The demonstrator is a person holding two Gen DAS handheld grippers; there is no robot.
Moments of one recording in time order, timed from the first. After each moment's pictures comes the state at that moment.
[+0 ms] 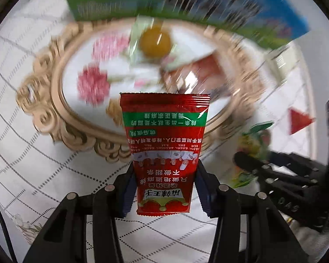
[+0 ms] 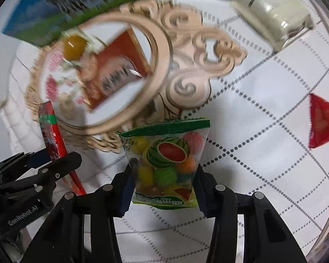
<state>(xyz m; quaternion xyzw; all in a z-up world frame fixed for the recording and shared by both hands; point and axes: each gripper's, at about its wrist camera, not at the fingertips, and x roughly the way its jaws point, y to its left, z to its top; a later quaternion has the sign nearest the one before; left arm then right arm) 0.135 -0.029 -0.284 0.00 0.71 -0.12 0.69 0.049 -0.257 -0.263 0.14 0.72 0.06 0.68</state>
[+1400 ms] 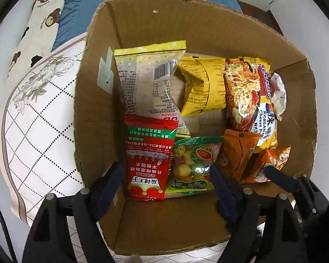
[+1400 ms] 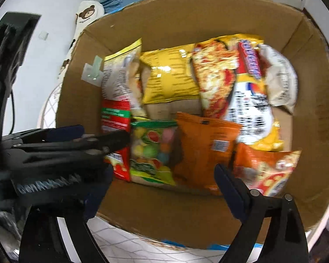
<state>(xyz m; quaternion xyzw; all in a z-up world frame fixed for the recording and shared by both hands) 0.371 -0.016 -0.245 0.02 0.73 -0.07 0.68 0.301 -0.200 -0.197 0.12 0.69 0.09 0.71</state>
